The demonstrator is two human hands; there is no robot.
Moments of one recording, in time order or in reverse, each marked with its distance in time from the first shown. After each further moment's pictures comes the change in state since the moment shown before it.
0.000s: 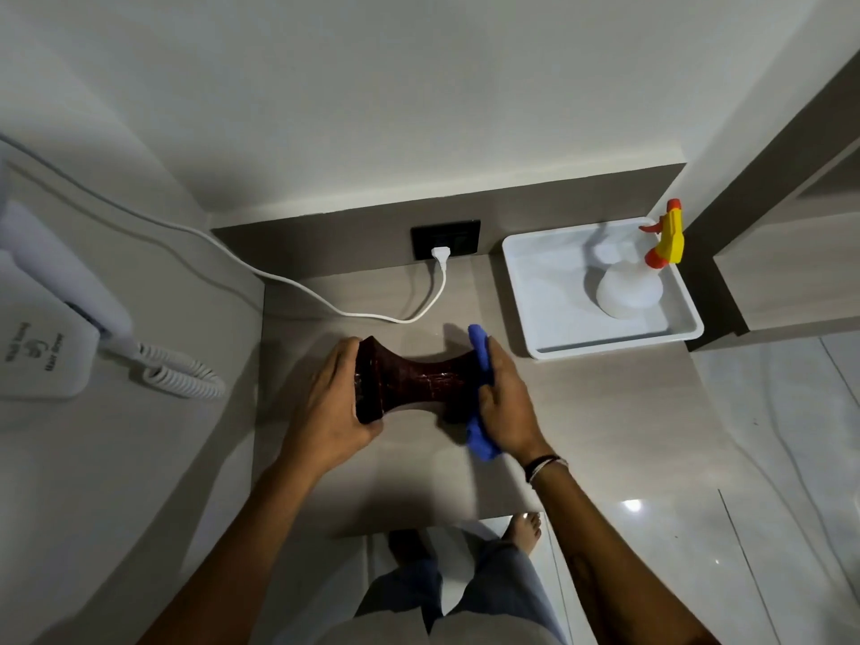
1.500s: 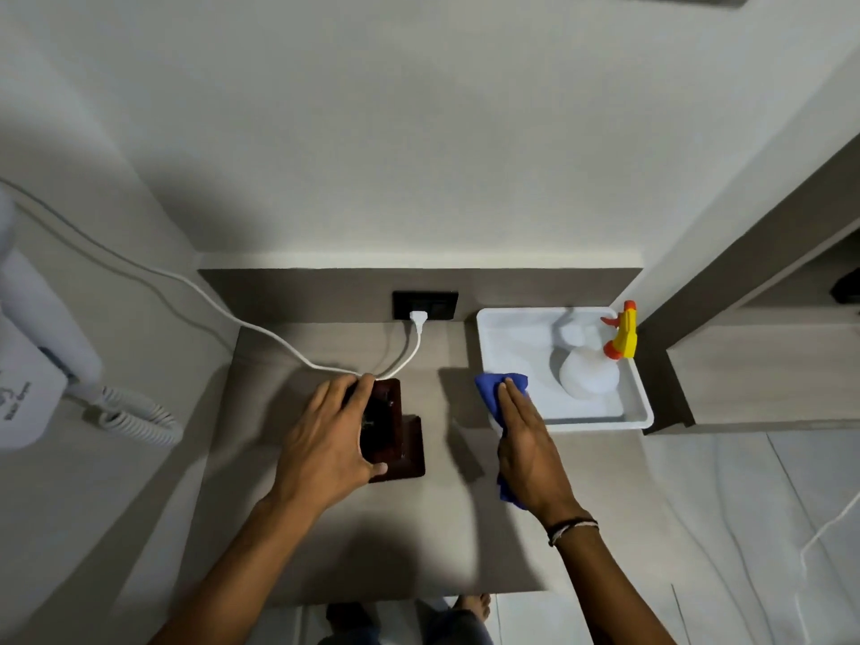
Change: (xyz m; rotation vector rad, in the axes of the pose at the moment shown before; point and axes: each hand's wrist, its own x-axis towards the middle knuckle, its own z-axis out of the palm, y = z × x) left_hand 0.018 0.069 -0.006 0.268 0.137 0.115; right_hand 0.019 0.017 -0.092 -0.571 0.027 -0.221
